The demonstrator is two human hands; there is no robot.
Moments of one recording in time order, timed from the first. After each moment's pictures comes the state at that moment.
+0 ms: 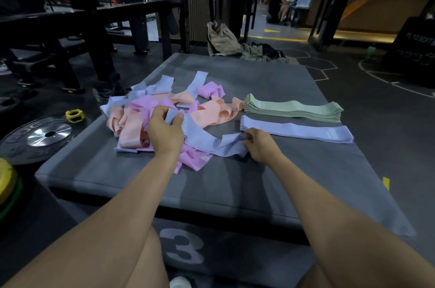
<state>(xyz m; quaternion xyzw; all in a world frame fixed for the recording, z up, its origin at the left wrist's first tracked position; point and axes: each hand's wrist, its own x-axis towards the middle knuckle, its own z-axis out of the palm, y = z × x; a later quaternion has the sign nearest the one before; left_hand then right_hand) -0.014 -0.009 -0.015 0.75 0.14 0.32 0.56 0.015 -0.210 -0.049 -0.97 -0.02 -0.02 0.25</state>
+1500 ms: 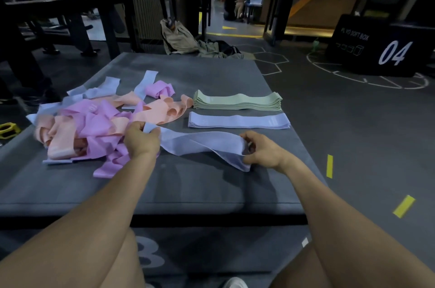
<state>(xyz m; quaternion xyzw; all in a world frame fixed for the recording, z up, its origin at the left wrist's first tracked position) -0.001 -0.076 -0.041 0.78 0.19 0.18 0.57 -0.053 -0.336 -0.039 -0.90 -0.04 0.07 0.44</state>
